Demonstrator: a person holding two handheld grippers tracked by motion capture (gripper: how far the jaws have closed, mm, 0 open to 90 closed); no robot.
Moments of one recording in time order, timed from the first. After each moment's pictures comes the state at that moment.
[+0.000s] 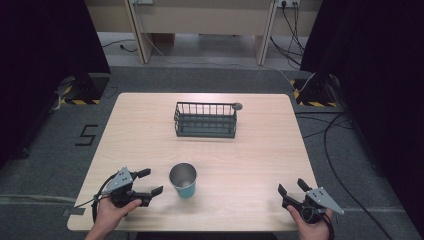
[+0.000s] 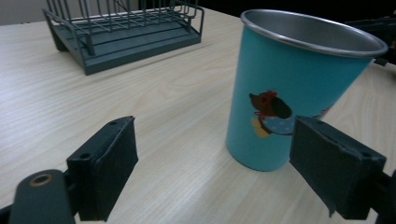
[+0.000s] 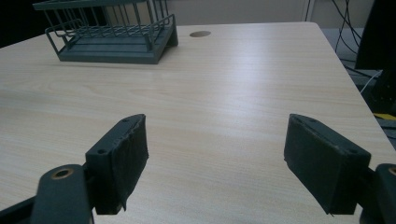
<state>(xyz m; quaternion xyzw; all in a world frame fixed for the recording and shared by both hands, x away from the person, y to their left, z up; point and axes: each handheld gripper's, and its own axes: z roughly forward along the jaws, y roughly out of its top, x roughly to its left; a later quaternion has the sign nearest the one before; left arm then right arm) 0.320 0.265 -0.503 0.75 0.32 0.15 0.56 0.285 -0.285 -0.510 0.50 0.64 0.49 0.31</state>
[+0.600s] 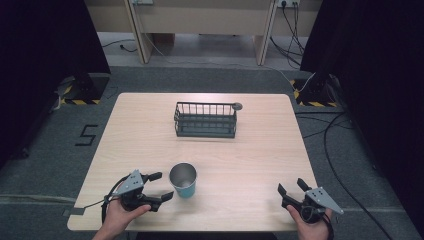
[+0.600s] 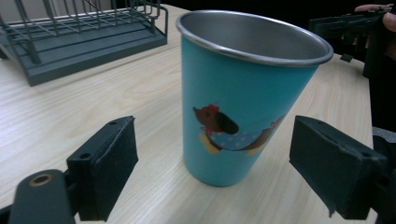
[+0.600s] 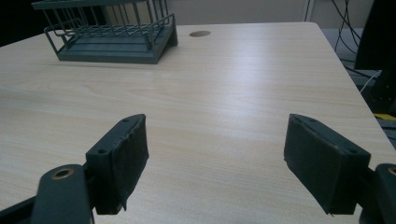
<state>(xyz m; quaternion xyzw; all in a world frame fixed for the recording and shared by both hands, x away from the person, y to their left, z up) 0.316 0.235 -0.501 0.76 0.29 0.12 0.57 0.286 -0.283 -0.510 0.50 0.64 0.49 0.31</state>
